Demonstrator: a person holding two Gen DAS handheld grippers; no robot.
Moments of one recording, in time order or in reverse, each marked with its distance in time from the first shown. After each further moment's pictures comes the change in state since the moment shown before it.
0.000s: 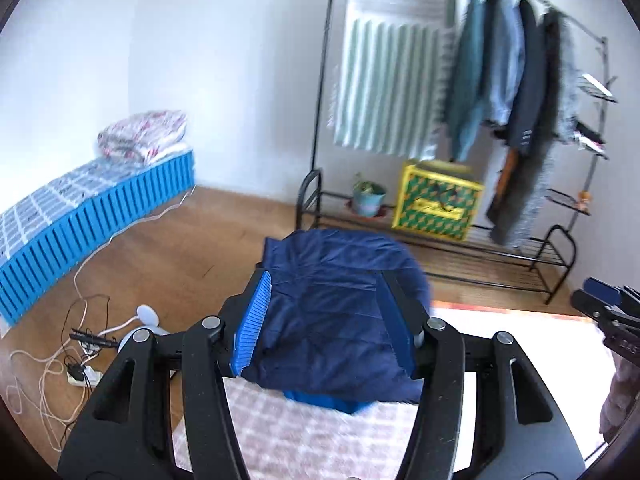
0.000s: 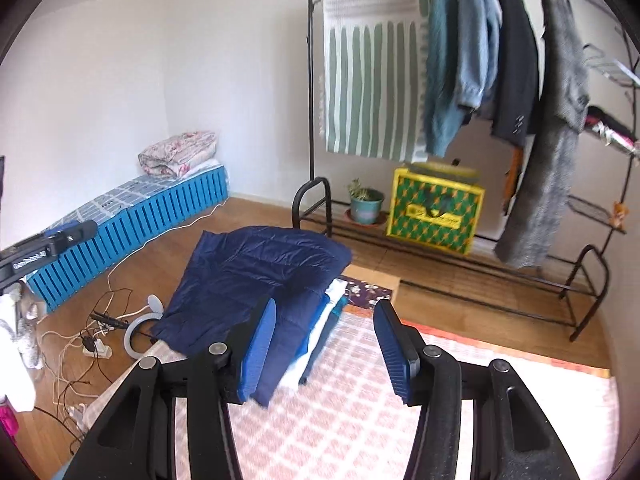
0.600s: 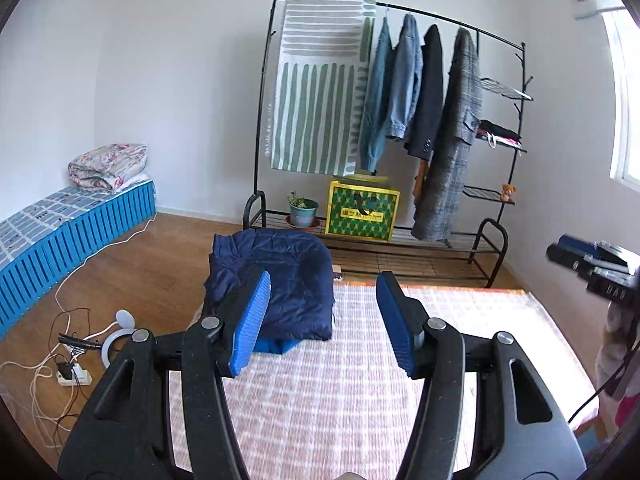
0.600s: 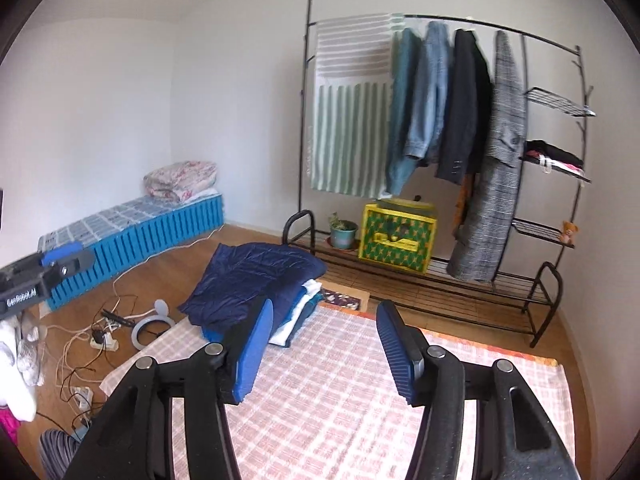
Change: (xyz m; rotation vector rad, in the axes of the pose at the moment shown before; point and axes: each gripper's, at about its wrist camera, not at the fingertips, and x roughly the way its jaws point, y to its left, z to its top) left arm -0.212 -0.066 -0.068 0.074 -0.082 -0.160; right arm -0.210 -0.026 -0.059 -0.011 -0.138 -0.060
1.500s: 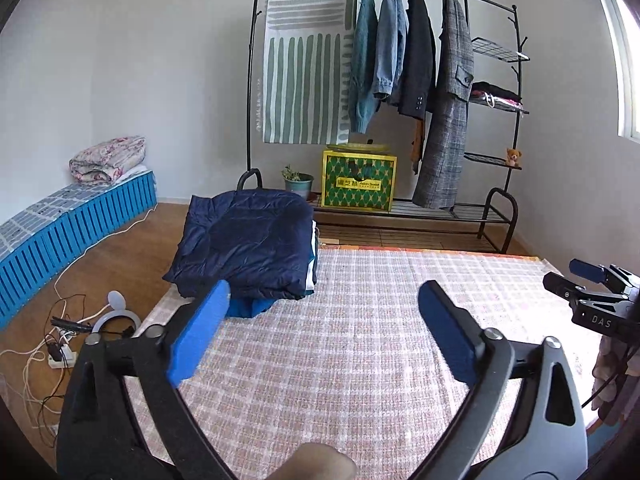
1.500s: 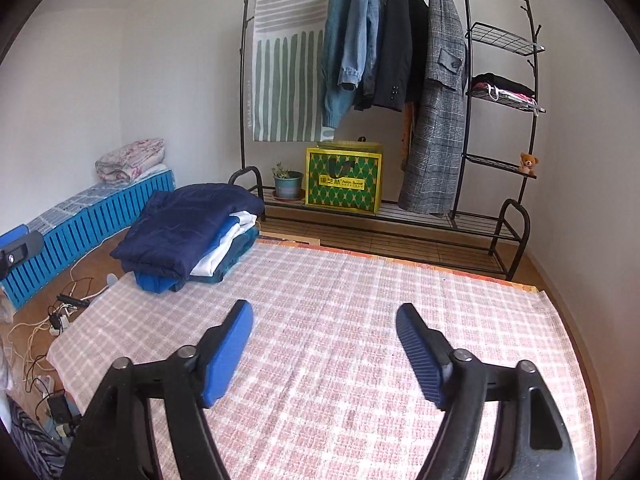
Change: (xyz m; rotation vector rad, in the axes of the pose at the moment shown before) left arm 0.071 -0.068 -0.102 0.036 0.033 0.049; right arm 0.047 -0.072 -0.139 0.087 0.094 -0.138
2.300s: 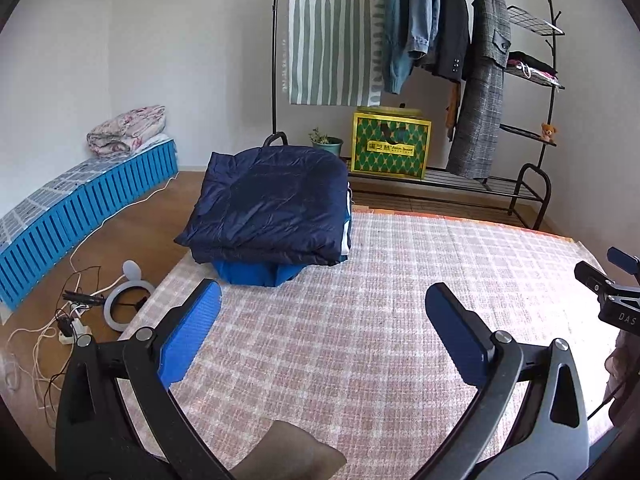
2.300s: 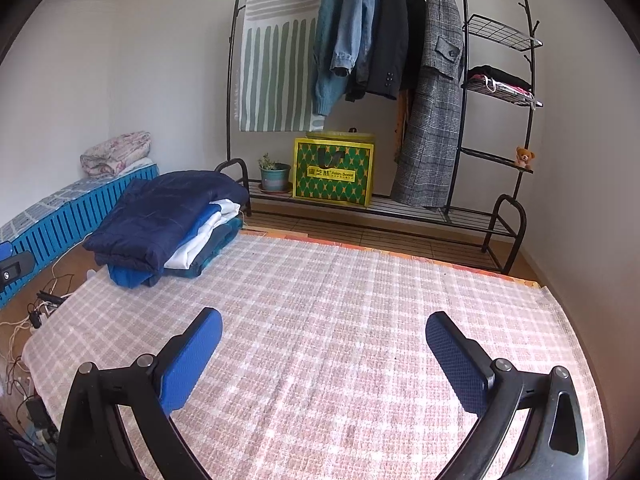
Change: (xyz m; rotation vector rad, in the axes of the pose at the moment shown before) left arm 0.062 0.024 -0.032 -0.023 0.111 0.098; right arm 0.047 0.003 -0.022 -0.012 0.014 -0.050
